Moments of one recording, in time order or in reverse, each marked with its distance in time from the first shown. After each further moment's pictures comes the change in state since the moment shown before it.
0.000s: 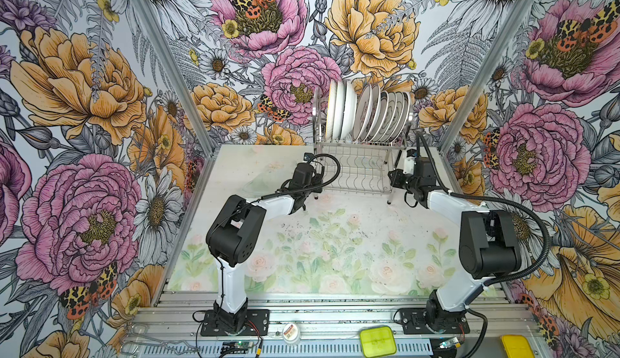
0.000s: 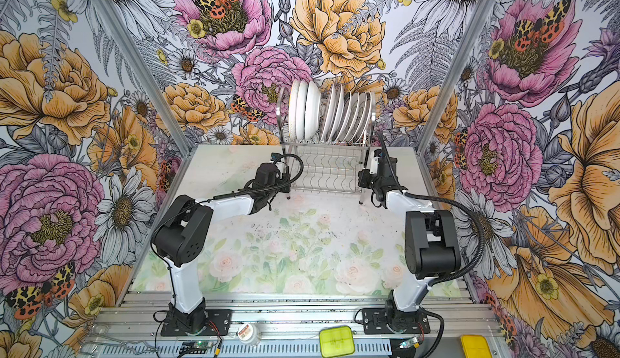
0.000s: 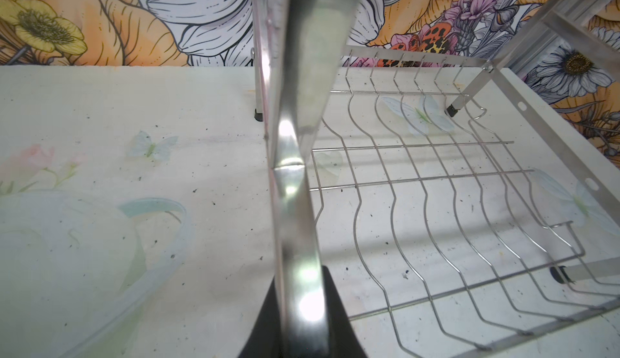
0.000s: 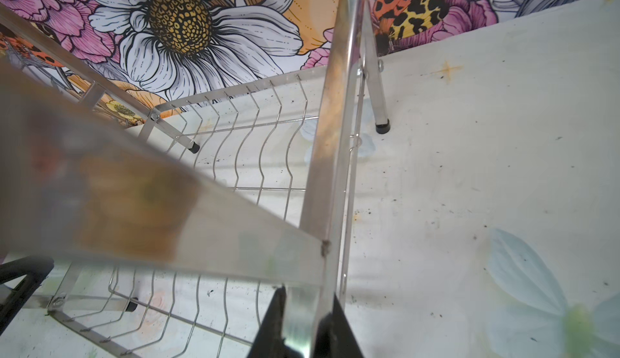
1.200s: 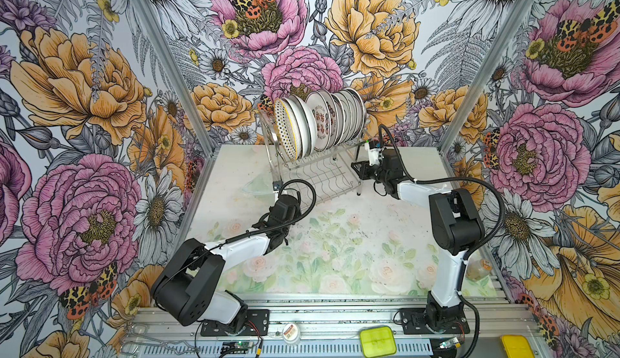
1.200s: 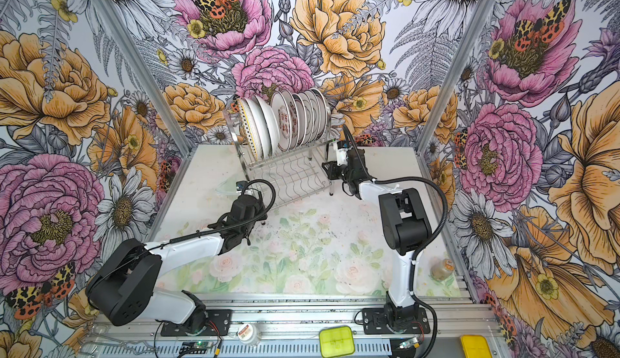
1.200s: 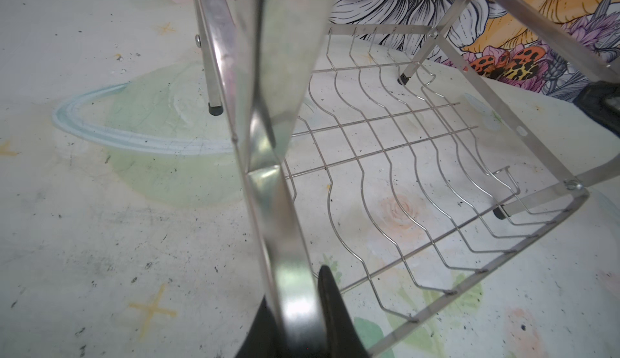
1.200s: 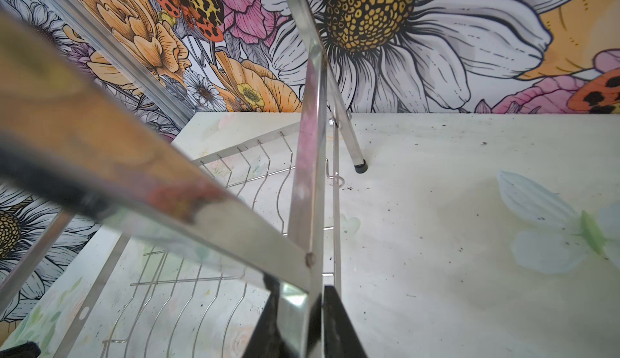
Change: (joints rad) left arm -0.080 -0.496 -0.529 -0.042 -0.324 -0.255; right arm 0.193 0.286 0.241 0.216 -0.174 0.007
